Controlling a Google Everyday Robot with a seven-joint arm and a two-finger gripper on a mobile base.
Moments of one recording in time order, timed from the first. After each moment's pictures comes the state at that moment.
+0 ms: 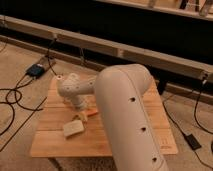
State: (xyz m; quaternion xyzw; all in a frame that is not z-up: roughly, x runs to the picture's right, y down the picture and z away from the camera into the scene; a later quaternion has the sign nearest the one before) arm -0.114 0.160 0.890 -0.35 0.13 0.04 0.93
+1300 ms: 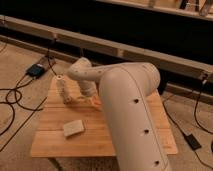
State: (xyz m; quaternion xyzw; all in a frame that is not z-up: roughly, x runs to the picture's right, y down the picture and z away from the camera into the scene) arm -0.044 0.060 0.888 -0.32 0.17 0.22 0.90
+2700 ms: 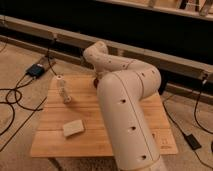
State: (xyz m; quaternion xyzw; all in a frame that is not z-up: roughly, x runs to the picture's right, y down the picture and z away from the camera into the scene) arm 0.019 -0.036 0.946 -0.24 0.23 0.34 0.88
